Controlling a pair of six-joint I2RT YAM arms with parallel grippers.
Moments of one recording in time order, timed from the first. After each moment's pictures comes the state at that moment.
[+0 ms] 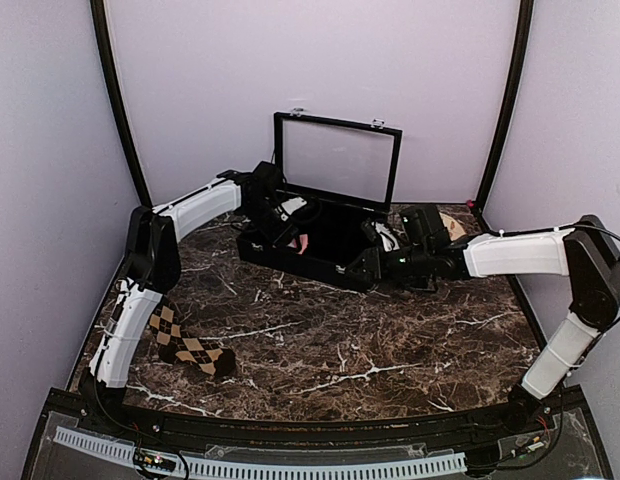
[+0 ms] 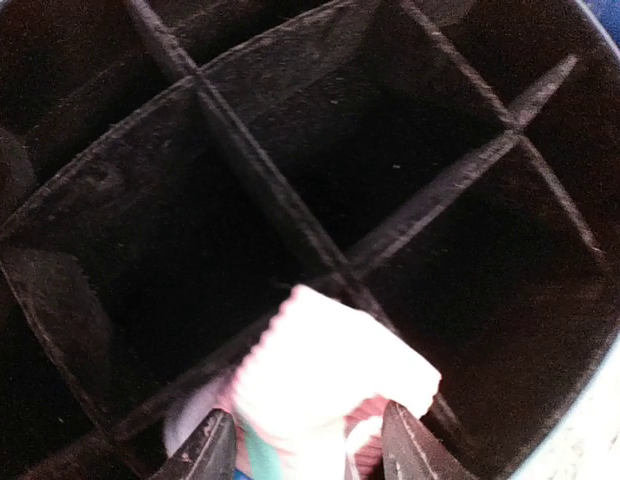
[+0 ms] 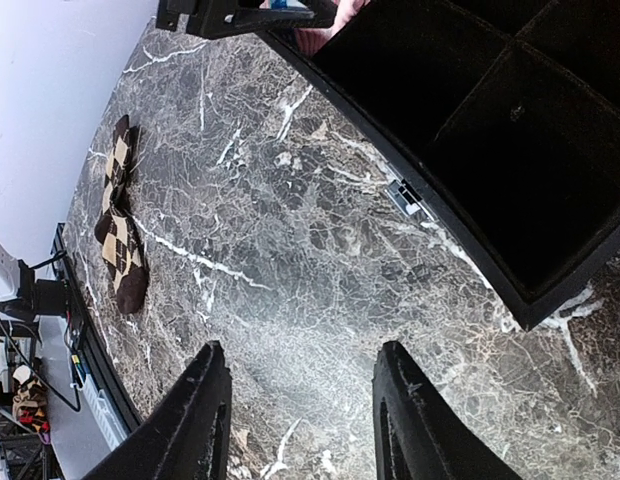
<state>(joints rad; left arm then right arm) -0.51 2.54 2.40 -0.97 0.33 0.37 0.63 1.63 0.96 0.01 -0.42 0.47</state>
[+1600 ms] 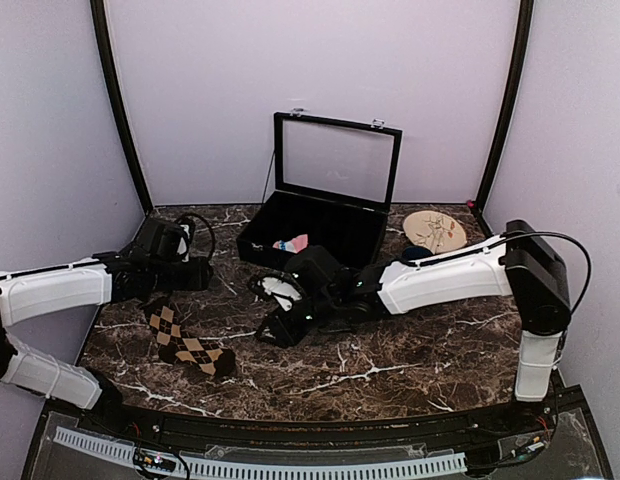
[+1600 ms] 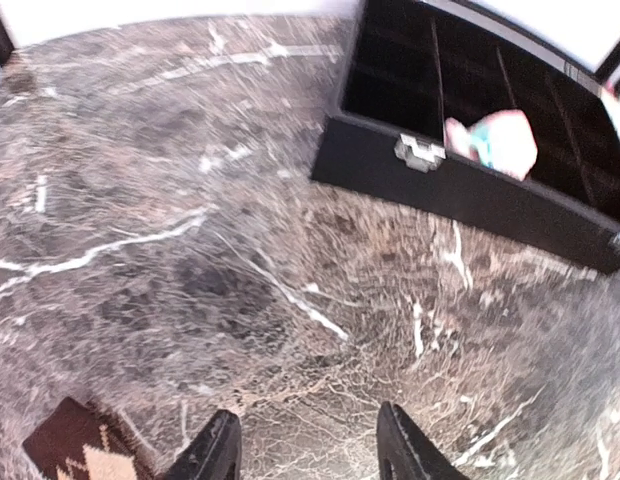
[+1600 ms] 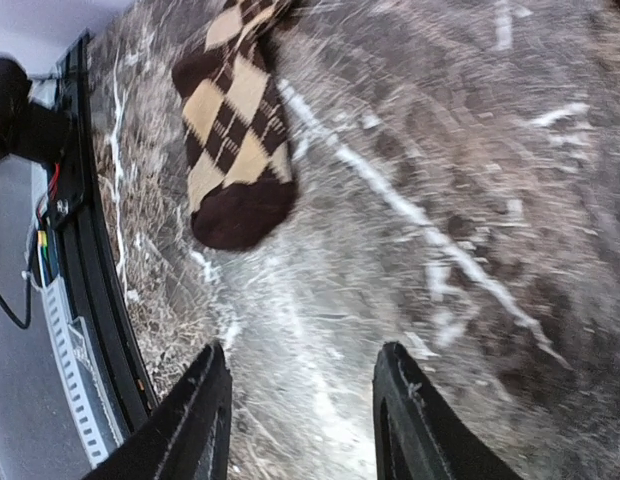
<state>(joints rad) -0.53 1.27 0.75 -0.23 -0.20 -0.39 1.11 1.92 1.29 -0.08 -0.26 0.28</state>
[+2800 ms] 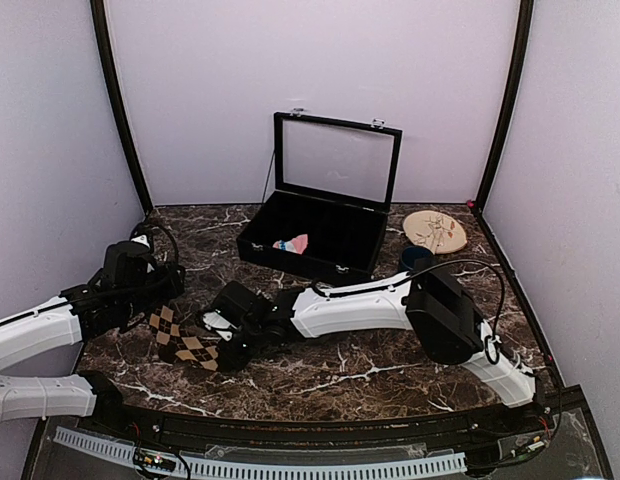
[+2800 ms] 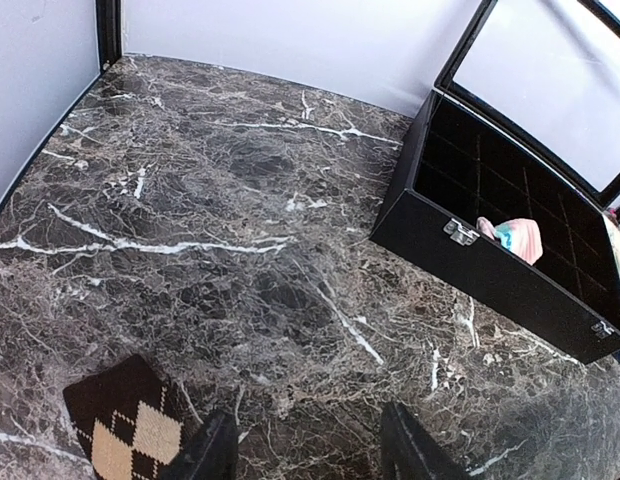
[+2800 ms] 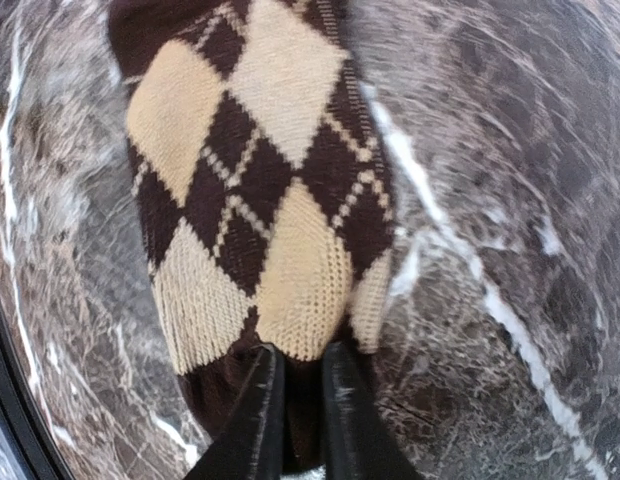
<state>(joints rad) -0.53 0.89 0.50 -0.16 -0.38 -0.58 1.26 2.45 1.96 -0.40 -0.10 0.19</state>
